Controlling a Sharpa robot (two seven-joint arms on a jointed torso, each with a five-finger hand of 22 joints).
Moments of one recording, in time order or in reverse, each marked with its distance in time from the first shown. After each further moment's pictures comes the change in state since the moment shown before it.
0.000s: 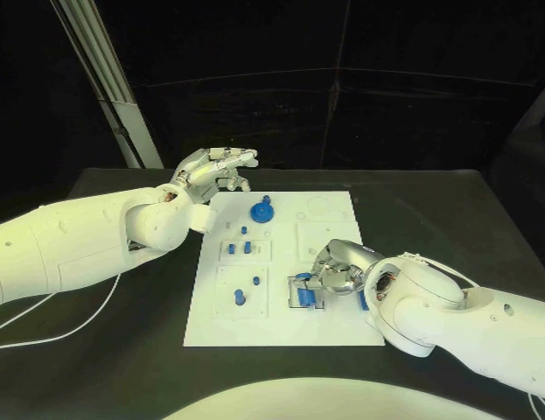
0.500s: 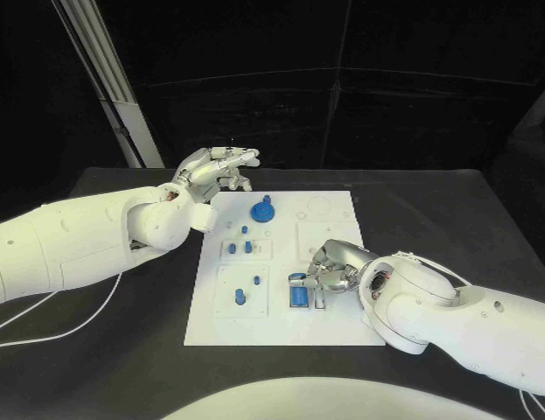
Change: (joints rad) left arm 0.000 0.002 0.000 -0.001 0.000 0.002 -0.001; left_hand 0.000 0.000 0.000 0.000 0.000 0.000 0.000 0.000 0.000 0.000 0.000 0.000 -0.001 0.000 0.000 0.000 -0.003 0.000 0.000 0.000 0.000 -0.002; right arm 0.000 0.028 0.000 -0.025 0.009 0.013 -0.004; right_hand -0.054 0.020 -0.063 0.000 -0.225 0.009 -0.009 0.013 0.033 0.005 -0.005 -0.031 0.000 0.000 0.000 0.000 -0.001 0.000 -0.004 -0.004 0.000 -0.005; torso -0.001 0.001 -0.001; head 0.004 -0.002
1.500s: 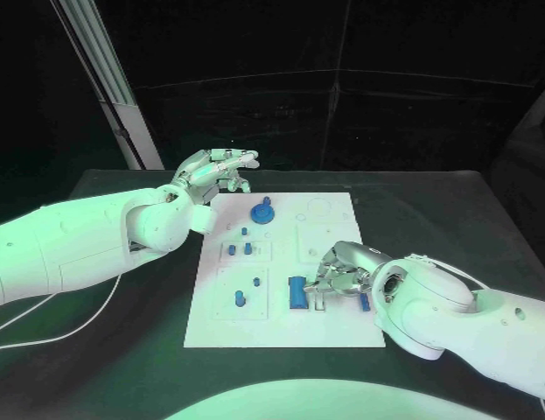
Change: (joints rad) left arm 0.000 -0.002 0.000 -0.001 0.000 0.001 -0.002; left_hand 0.000 0.000 0.000 0.000 0.000 0.000 0.000 0.000 0.000 0.000 0.000 0.000 0.000 0.000 0.000 0.000 0.000 0.000 0.000 0.000 0.000 0.000; right arm 0.000 -0.063 -0.001 0.040 -0.035 0.004 0.010; right_hand 0.110 -0.016 0.011 -0.071 0.025 -0.035 0.015 -0.010 0.045 -0.021 0.006 -0.107 -0.049 0.000 0.000 -0.028 -0.032 0.000 -0.011 -0.003 -0.017 -0.030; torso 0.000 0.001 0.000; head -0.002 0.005
